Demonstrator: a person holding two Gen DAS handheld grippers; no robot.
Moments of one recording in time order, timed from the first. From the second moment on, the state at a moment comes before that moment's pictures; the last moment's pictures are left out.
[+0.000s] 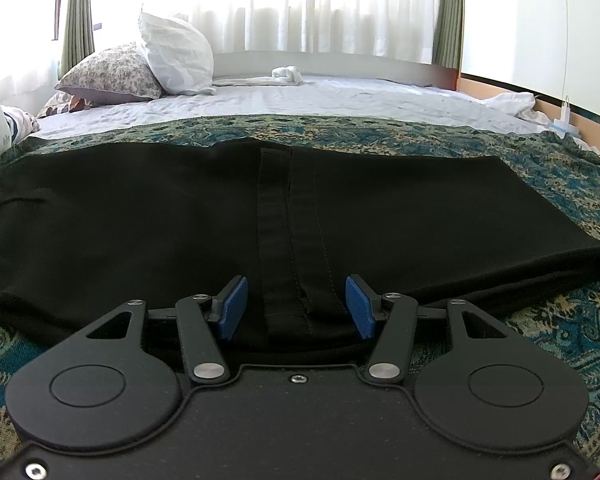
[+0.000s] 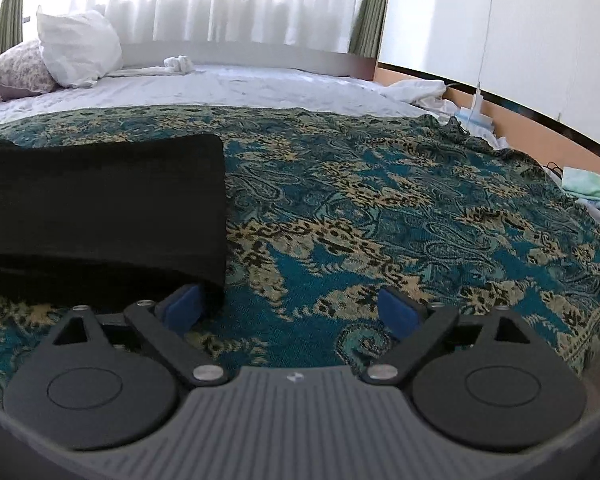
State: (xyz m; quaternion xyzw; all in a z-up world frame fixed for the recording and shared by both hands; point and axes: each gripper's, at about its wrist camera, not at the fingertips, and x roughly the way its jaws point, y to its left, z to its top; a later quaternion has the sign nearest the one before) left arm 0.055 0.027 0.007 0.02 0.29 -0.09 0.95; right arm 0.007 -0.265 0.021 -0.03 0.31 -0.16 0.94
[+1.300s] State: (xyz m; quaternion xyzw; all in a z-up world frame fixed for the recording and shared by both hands) left arm 0.067 0.275 0.027 -0.21 0.26 0.14 0.93; right arm 0.076 -0.049 0.011 -0.05 0.31 0.10 0.95
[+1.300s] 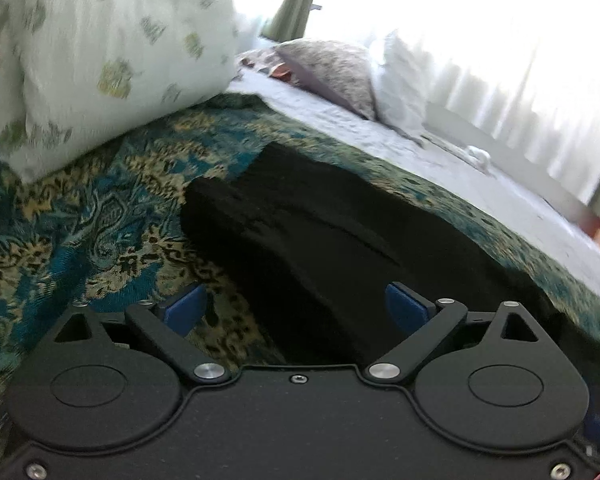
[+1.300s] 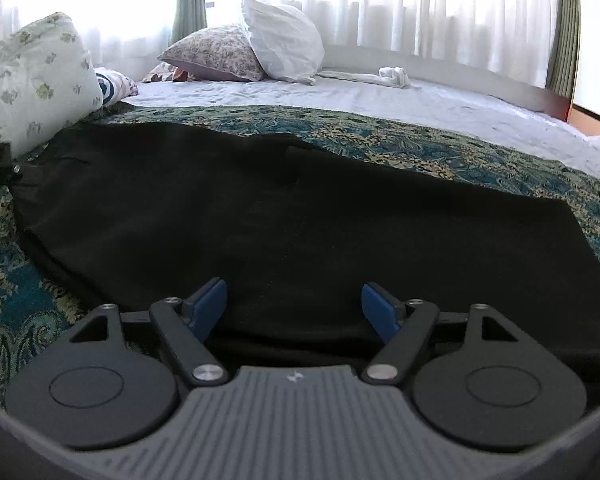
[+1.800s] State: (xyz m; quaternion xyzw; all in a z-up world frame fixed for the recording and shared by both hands) left arm 0.115 0.303 0.007 -0.26 0.26 0.15 0.92; right arm 0.074 -0.047 0.010 -0.05 0.30 0.10 0.95
